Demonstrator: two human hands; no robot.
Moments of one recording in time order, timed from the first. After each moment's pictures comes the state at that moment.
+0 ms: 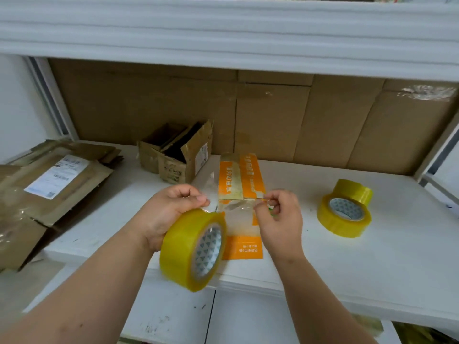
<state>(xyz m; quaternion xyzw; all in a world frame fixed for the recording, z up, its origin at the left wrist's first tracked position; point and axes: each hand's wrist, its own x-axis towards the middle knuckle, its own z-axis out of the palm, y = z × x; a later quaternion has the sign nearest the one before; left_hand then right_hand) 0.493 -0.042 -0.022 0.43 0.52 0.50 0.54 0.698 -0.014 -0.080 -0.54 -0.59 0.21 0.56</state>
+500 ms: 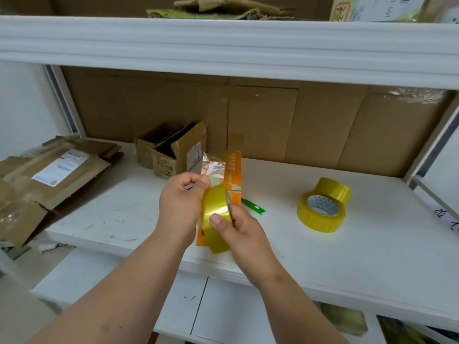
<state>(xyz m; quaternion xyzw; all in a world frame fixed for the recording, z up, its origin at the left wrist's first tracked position) 0.597 -0.066 -0.017 0.38 0.60 0.64 0.30 0.720 -0.082 -0.057 -0.40 -0.65 0.47 0.43</state>
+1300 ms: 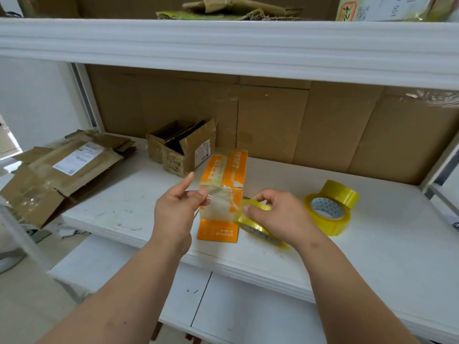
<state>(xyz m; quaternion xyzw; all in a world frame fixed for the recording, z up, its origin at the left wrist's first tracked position) 0.603 -0.084 -0.036 0.29 0.56 0.68 0.36 0.790 -0.042 -0.017 -0.54 -0.75 0.27 0.27</state>
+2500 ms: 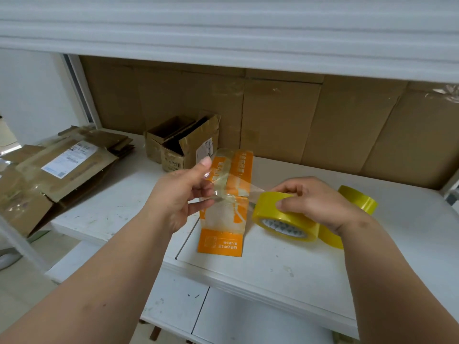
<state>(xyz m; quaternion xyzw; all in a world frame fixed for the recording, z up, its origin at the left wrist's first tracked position) 0.572 -0.030 -0.005 0.30 0.56 0.60 0.49 0.816 0.023 0.006 -0.48 -0.76 0.39 0.22</state>
